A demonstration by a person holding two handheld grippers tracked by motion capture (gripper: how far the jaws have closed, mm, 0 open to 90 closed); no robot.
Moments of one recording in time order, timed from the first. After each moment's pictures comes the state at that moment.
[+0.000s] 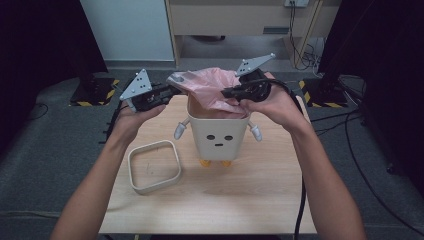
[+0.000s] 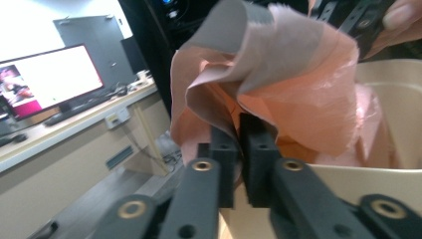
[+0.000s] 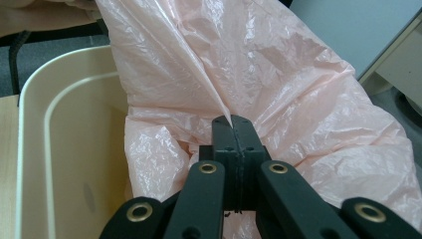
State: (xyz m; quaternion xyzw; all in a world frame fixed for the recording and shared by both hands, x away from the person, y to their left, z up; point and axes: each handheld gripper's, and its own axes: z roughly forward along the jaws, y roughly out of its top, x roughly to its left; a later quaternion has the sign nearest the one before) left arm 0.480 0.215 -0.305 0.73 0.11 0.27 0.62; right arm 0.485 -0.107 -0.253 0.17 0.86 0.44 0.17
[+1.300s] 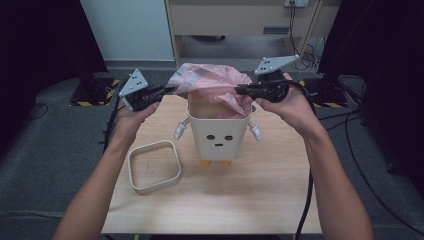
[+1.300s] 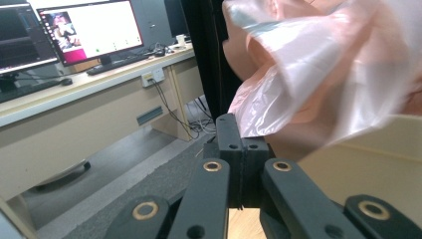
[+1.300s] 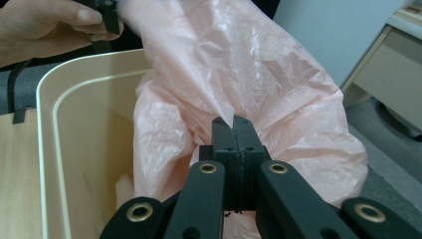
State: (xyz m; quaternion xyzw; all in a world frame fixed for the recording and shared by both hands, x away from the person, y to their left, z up) left arm 0.488 0.235 -0.318 0.73 0.21 0.28 0.59; right arm 0.474 -0.146 -0.246 0.18 0.84 0.48 0.19
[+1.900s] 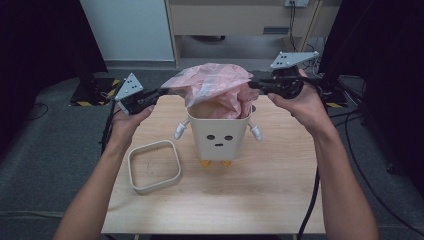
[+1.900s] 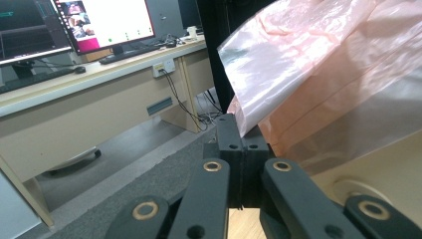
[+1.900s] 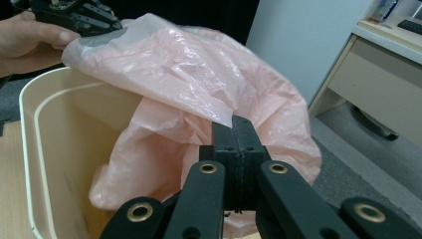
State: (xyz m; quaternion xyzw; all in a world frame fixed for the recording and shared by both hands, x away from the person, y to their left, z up) left arm 0.487 0.250 -0.330 0.72 0.23 0.30 0.58; right arm 0.473 -0.174 -0.235 0.21 0.82 0.50 0.21
